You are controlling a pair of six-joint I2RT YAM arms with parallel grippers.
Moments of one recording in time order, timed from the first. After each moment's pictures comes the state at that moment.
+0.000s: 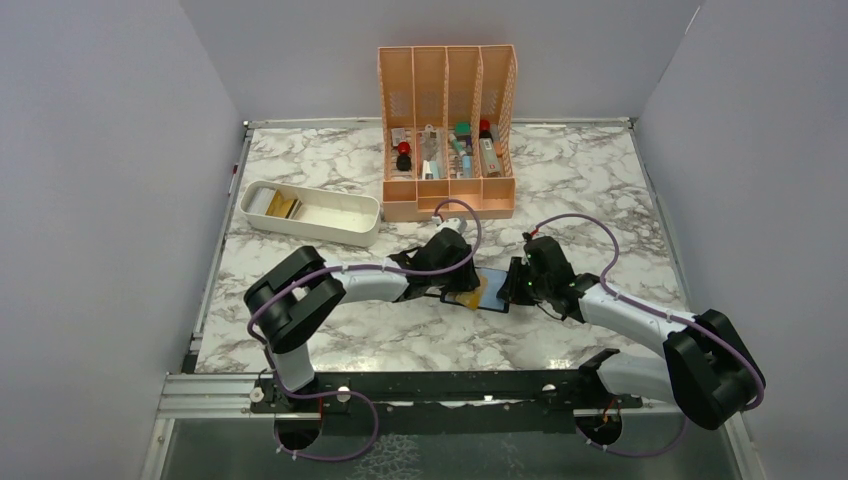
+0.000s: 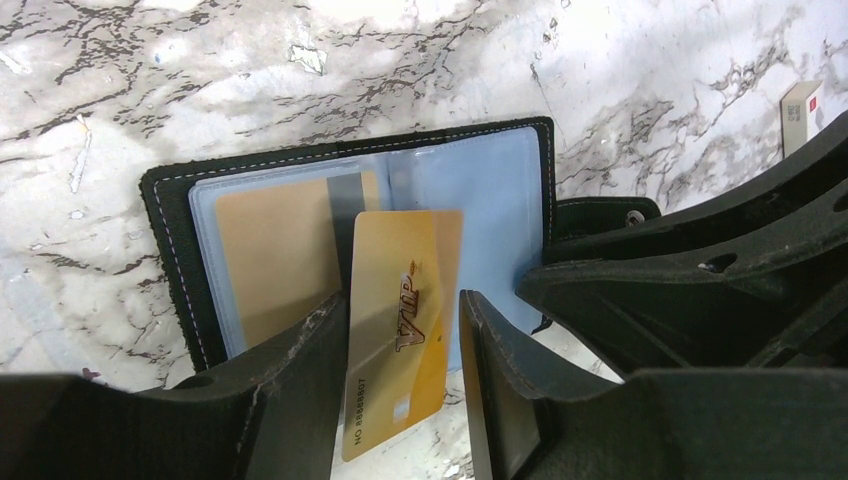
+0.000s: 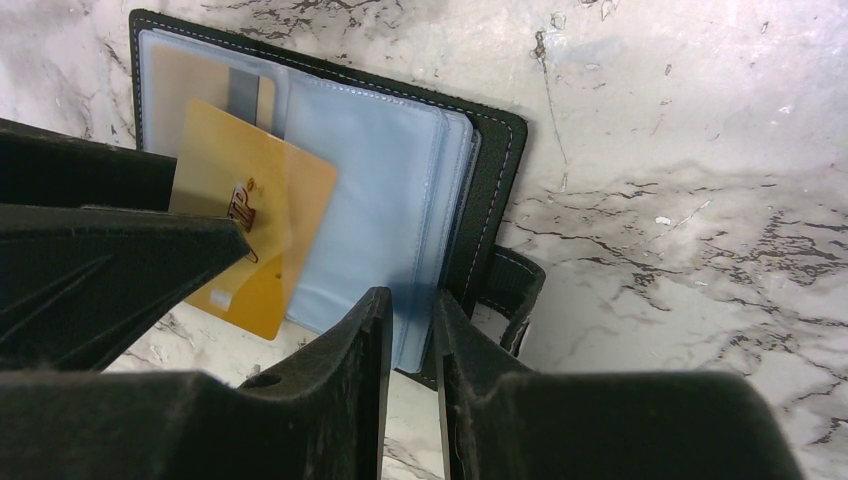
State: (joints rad) left arm -0.93 1.75 0.91 0.12 -0.01 -0.80; right arm 0.53 1.20 0.45 -0.12 -0.07 0.59
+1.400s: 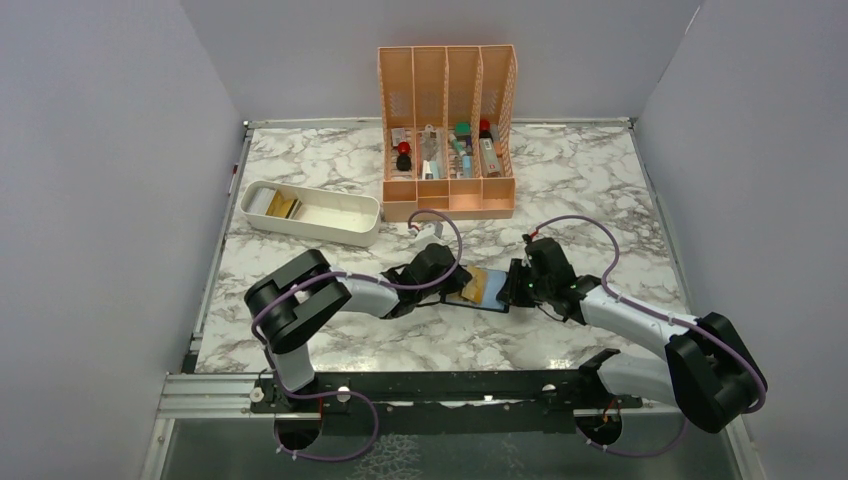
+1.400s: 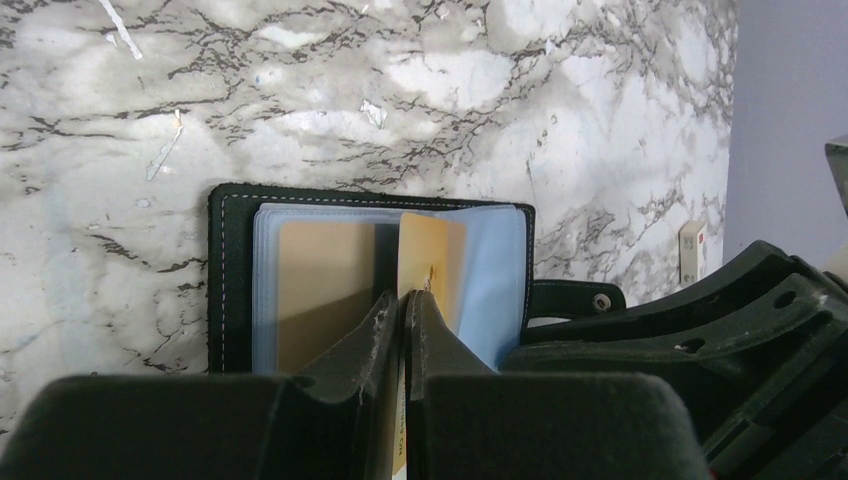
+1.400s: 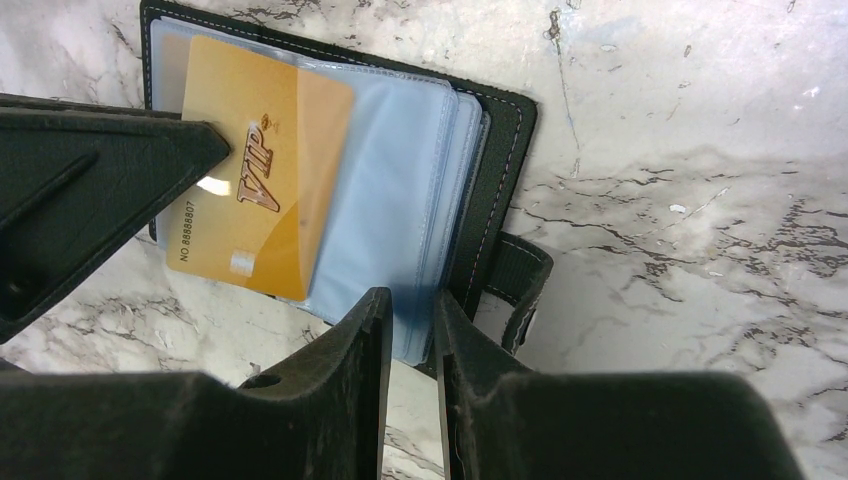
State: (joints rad) left arm -0.94 1.75 0.71 0.48 -0.16 -1.05; right arm 0.53 1.18 0.44 -0.12 -0.09 0.59
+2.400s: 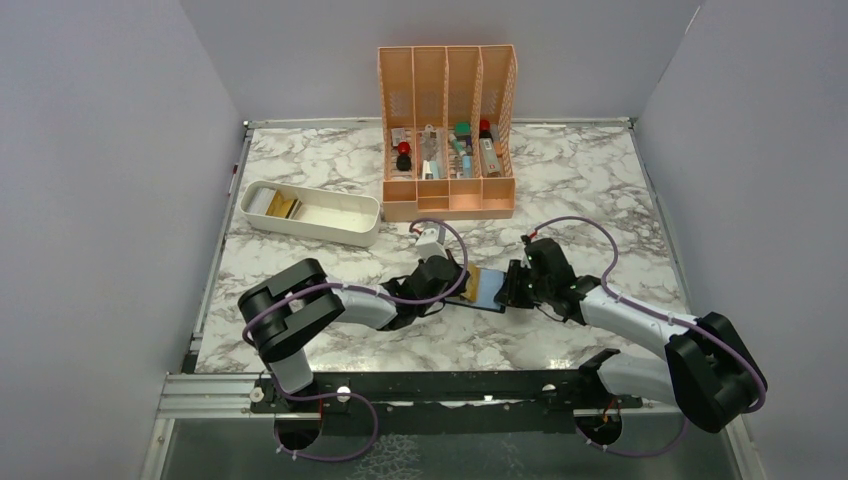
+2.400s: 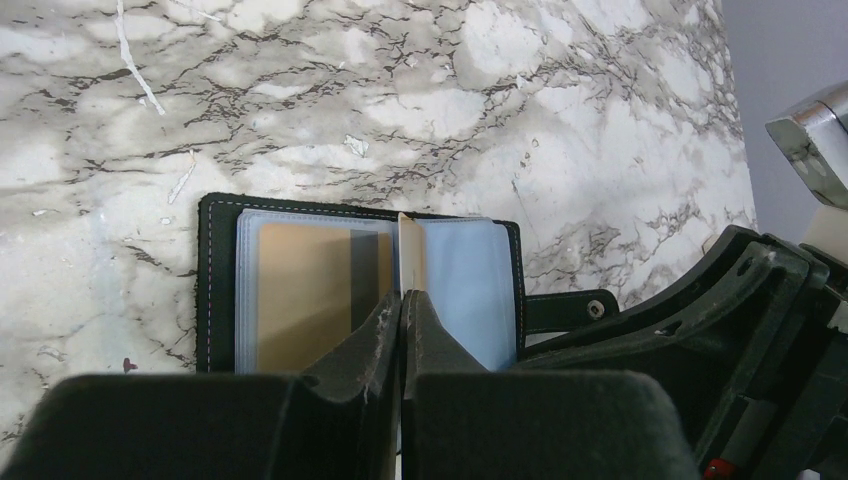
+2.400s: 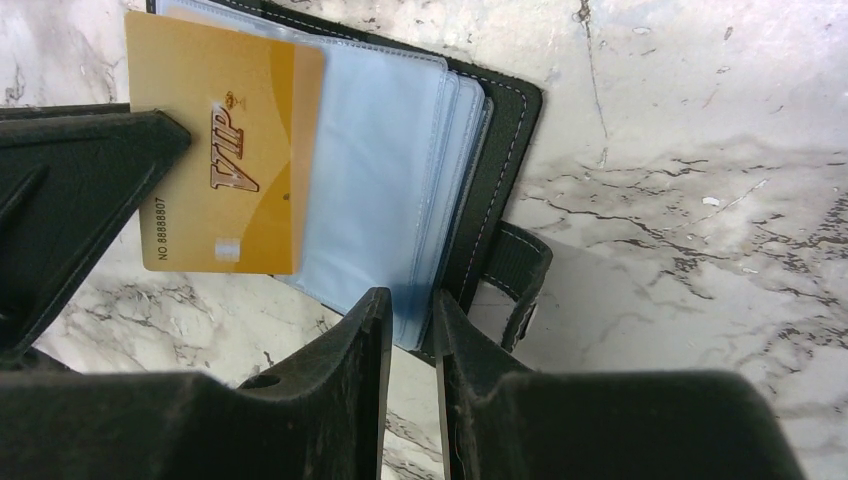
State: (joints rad) left arm -1.02 1.71 0.66 0.57 -0.37 -0.92; right arm 0.53 1.18 0.43 -0.12 -0.12 0.59
